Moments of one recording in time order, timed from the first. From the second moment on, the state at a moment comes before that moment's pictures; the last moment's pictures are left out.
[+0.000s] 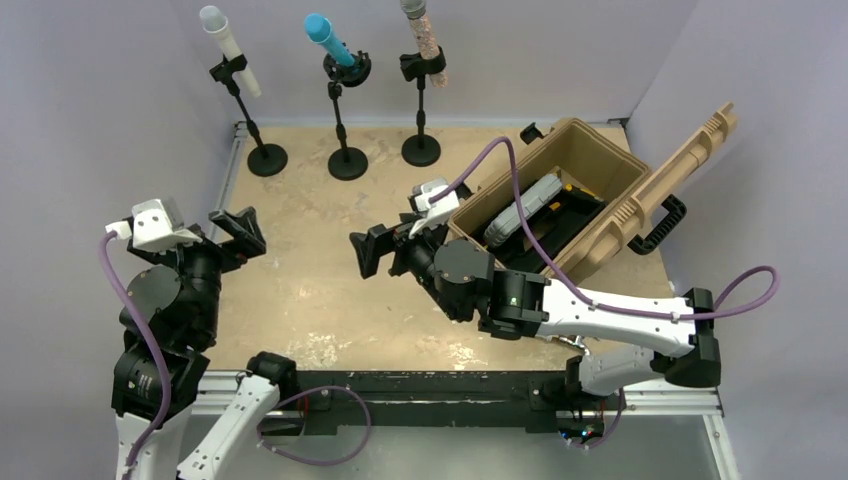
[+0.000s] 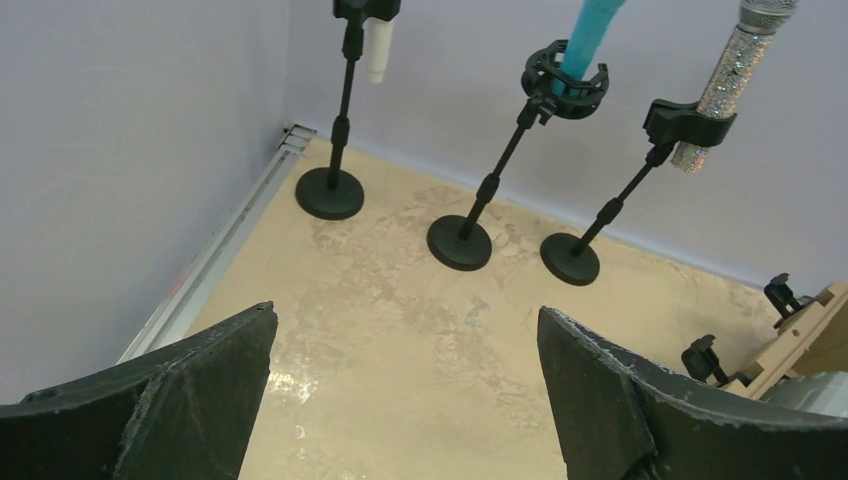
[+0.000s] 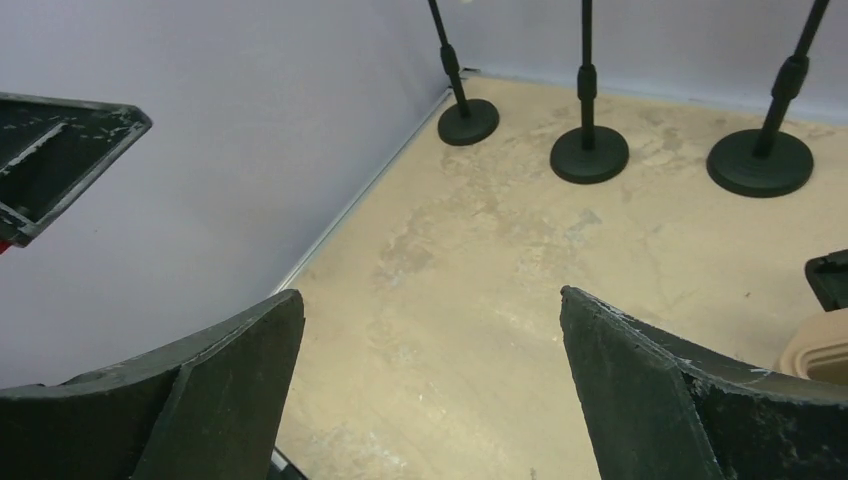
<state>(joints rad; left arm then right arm) -0.29 0.49 1.16 -0.69 -0.46 -0.28 1.36 1.34 1.32 0.01 0.74 0.32</state>
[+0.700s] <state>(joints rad) -0.25 0.77 1.22 -0.72 -0.23 -0.36 1.36 1.15 1.10 0.18 0.76 0.36</state>
